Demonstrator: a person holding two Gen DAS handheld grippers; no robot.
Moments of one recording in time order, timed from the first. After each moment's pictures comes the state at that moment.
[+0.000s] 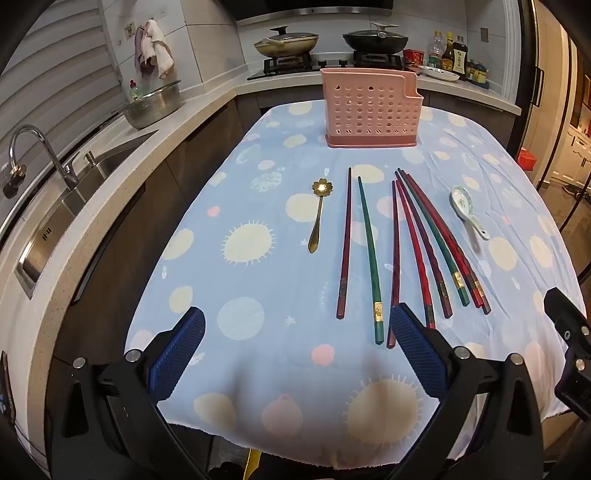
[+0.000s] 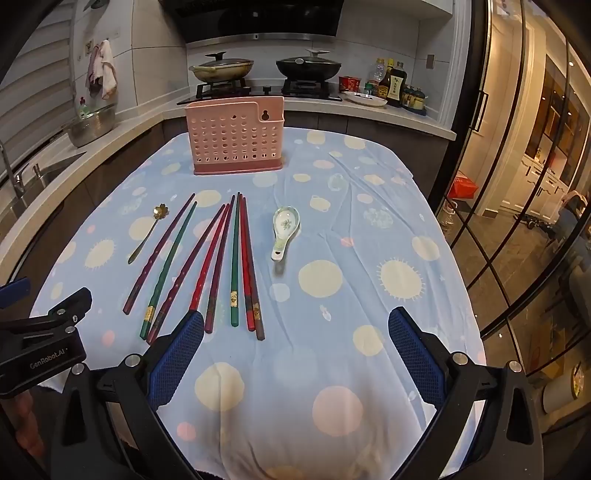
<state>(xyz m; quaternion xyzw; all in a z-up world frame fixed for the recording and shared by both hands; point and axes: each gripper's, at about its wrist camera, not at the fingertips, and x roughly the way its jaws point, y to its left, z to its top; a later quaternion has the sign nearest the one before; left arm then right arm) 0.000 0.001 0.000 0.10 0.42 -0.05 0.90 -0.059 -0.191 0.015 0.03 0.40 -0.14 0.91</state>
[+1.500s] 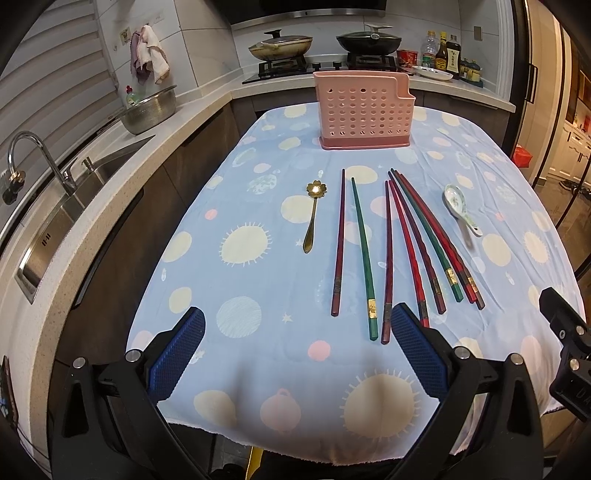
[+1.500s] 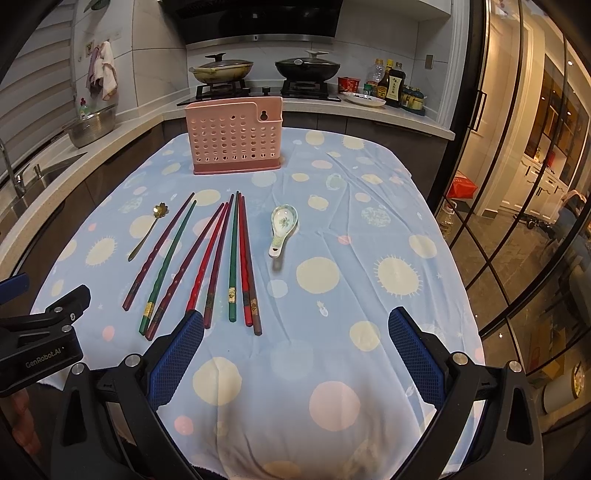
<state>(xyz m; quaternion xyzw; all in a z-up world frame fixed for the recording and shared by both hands) -0.007 -0.003 0.002 0.10 0.41 -0.06 0.90 -0.065 -0.190 0.015 0.03 0.39 -0.14 0.91</state>
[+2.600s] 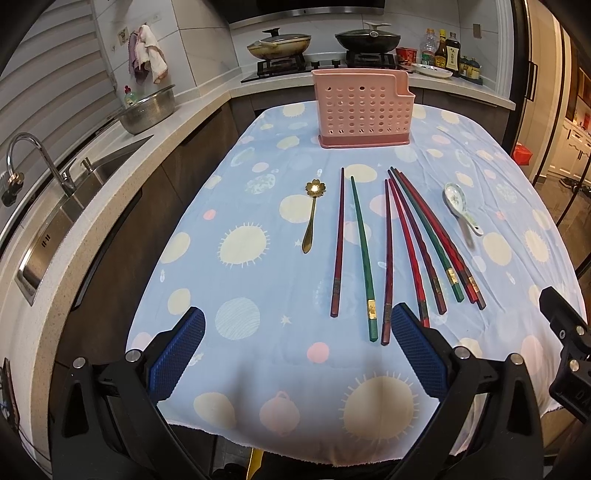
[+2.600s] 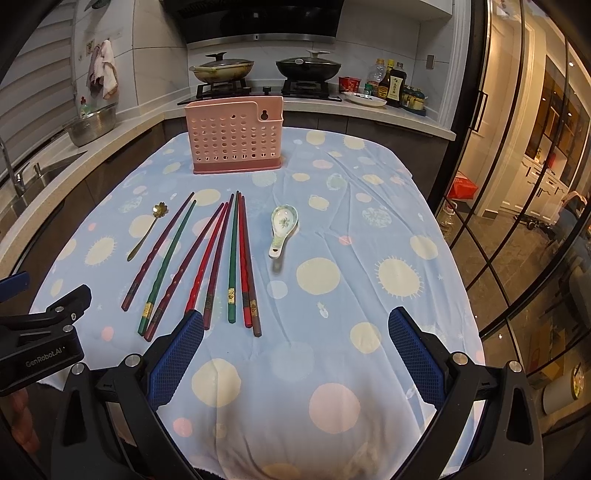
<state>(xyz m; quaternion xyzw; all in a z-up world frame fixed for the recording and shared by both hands) -0.004 -0.006 0.004 0.11 0.42 -0.06 0.90 -0.065 -0.193 0.014 0.03 0.39 -0.14 0.91</state>
